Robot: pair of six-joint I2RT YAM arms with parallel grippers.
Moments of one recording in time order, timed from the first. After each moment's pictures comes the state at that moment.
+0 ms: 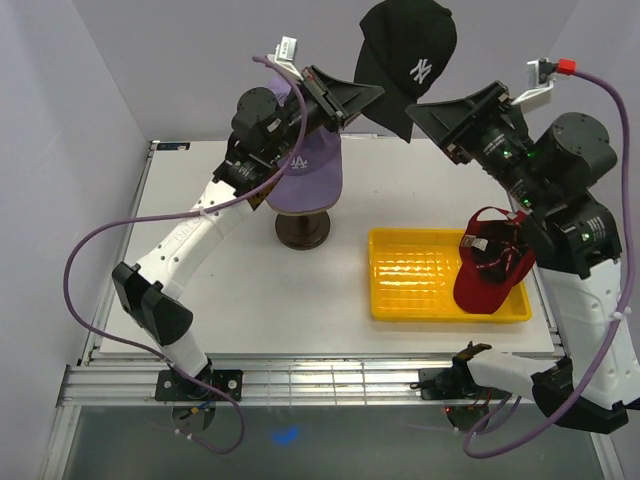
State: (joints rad) left arm -0.69 1.68 1.88 0.15 0.27 -1.18; right arm 0.48 1.13 1.85 -0.56 -0.13 0.87
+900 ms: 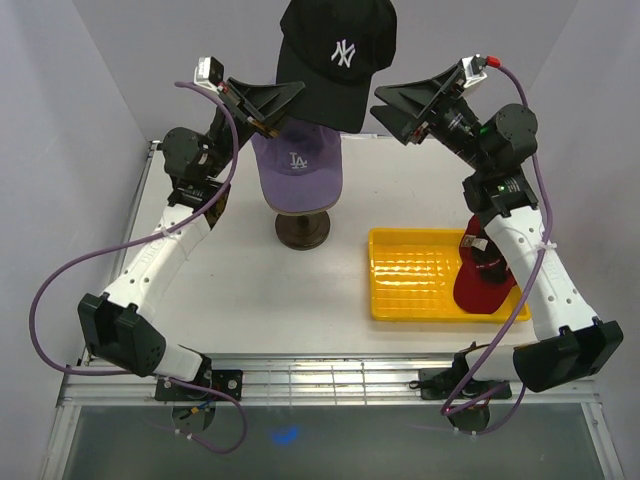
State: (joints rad) left arm -0.39 1.42 1.43 0.68 0.47 -1.68; right arm 0.32 1.32 1.50 0.22 -0.61 1.39
